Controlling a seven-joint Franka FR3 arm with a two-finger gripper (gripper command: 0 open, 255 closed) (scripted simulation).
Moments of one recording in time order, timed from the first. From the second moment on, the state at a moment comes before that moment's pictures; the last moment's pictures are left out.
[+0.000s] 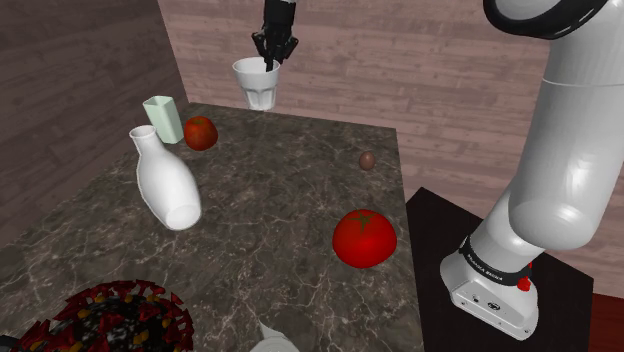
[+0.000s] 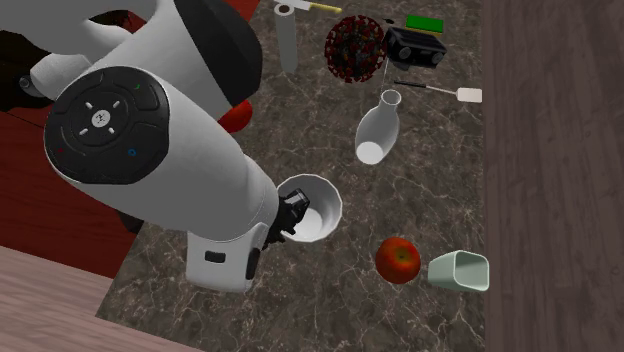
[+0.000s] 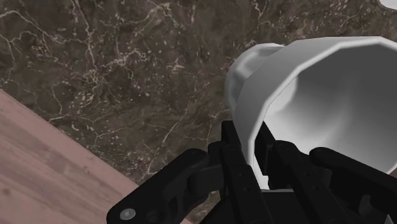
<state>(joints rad) 0.03 0.30 0.03 -1.40 0.16 1.81 0.15</state>
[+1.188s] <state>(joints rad) 0.03 0.39 0.04 -1.03 0.15 1.52 0.19</state>
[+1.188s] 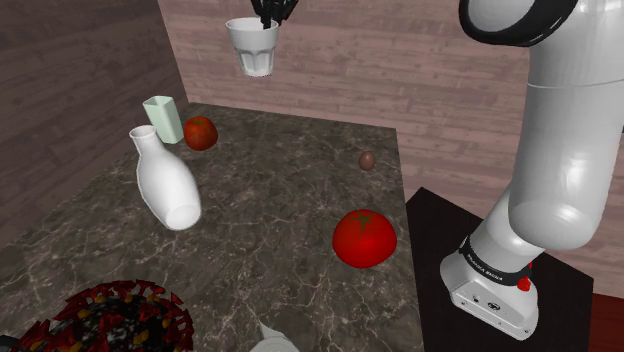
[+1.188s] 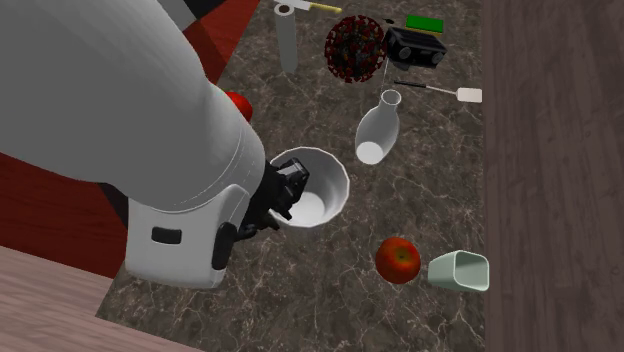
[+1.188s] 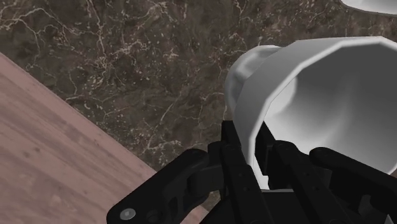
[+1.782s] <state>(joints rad) 0.08 0.04 0.07 -1.50 0.15 1.66 0.25</state>
